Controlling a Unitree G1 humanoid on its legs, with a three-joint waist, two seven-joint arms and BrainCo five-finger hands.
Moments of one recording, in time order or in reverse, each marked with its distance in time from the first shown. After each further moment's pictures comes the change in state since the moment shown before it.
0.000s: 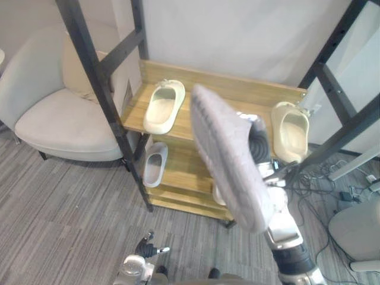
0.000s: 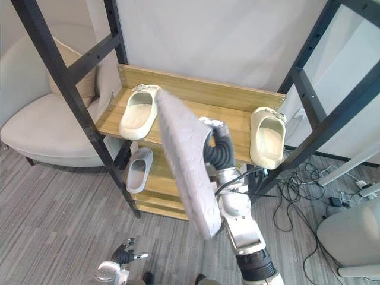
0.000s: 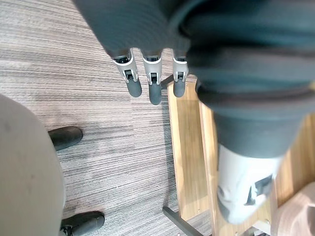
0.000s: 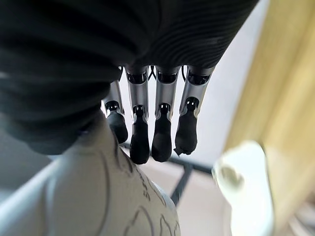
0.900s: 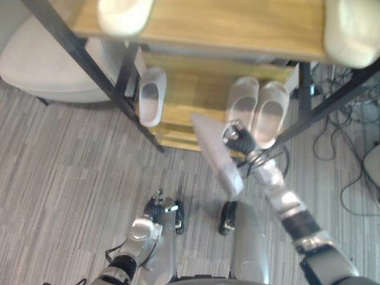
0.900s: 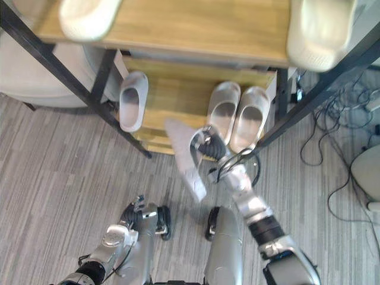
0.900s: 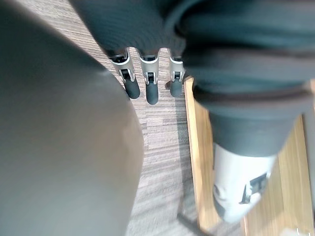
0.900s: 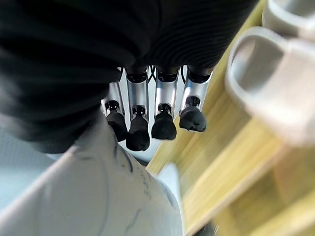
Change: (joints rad) left arm -0.201 0.030 0.031 -0.187 -0.124 -0.105 0.047; right arm -0.481 -0.303 -0.047 0.500 -0.104 0.046 -0.099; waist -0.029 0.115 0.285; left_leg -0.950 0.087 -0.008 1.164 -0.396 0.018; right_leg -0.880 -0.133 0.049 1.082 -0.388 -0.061
